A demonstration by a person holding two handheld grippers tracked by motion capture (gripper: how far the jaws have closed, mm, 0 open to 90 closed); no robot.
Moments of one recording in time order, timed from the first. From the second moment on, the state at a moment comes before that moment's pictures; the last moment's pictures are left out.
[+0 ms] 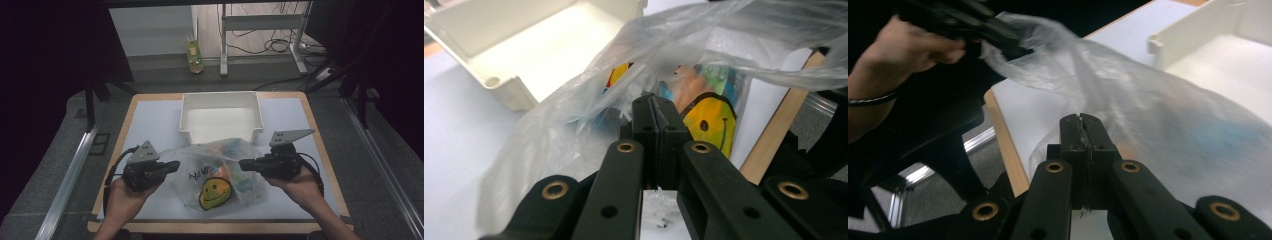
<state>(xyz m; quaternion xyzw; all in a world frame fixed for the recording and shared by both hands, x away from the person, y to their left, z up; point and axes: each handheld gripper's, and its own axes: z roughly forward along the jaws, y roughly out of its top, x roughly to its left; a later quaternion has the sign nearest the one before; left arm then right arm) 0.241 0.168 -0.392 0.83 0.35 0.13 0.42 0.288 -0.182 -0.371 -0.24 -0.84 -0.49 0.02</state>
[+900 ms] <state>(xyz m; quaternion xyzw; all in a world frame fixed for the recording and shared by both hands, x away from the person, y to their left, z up) 0.333 0.140 -0.463 0.82 0.42 0.13 0.36 0.348 -0.182 -0.450 -0.32 -0.86 -0.38 -0.09</state>
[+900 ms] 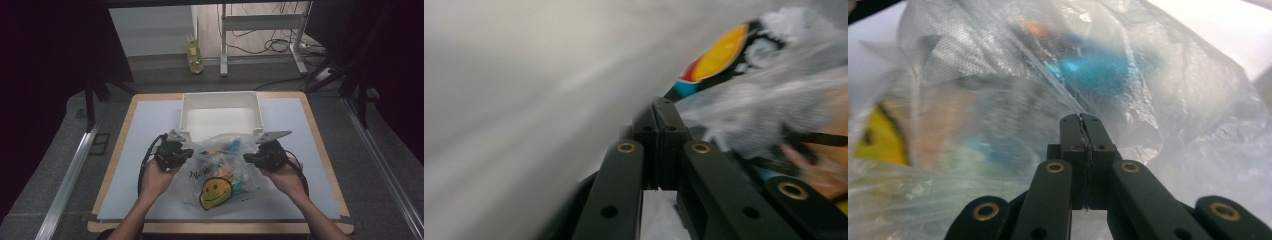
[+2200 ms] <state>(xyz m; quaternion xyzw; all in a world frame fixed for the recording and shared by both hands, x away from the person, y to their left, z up) 0.329 0.175 -0.458 0.81 0.44 0.11 0.37 0.375 -0.219 -0.450 -0.36 -0.84 -0.40 -0.07</state>
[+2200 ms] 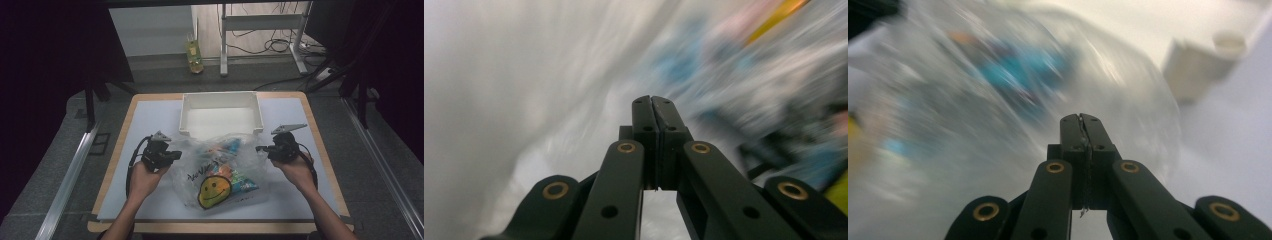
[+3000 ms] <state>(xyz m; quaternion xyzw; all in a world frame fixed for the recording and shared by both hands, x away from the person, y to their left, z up) 0.327 0.096 -0.461 0.86 0.33 -0.01 0.39 0.367 -0.135 -0.434 -0.27 -0.87 -0.40 -0.04</state>
